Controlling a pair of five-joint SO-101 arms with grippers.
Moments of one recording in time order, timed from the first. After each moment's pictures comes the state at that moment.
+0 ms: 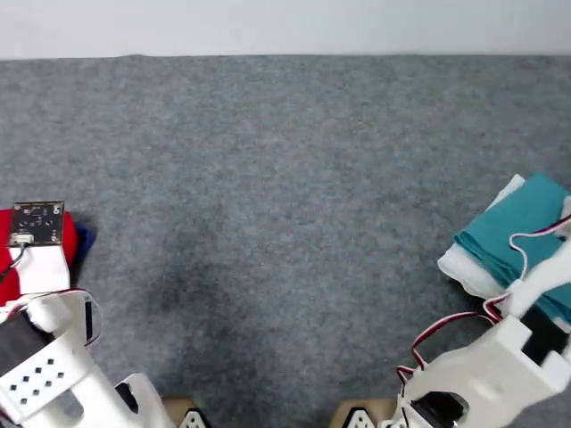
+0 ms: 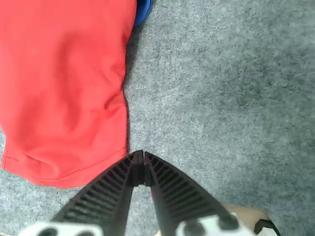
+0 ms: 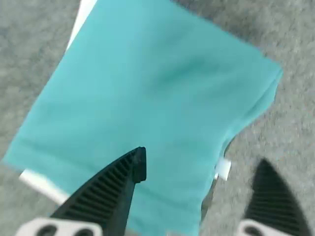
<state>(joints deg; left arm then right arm) -41.5 -56.9 41.8 98.3 -21.9 41.7 16.0 -26.1 89.4 22.2</state>
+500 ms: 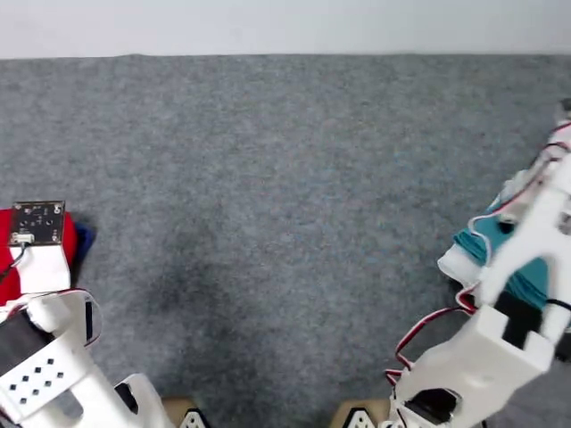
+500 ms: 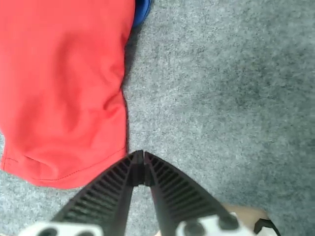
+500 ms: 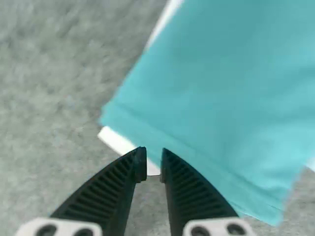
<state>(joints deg) -41.1 -56.9 41.8 98.3 -21.9 27.8 16.3 -24.5 100.2 16.3</state>
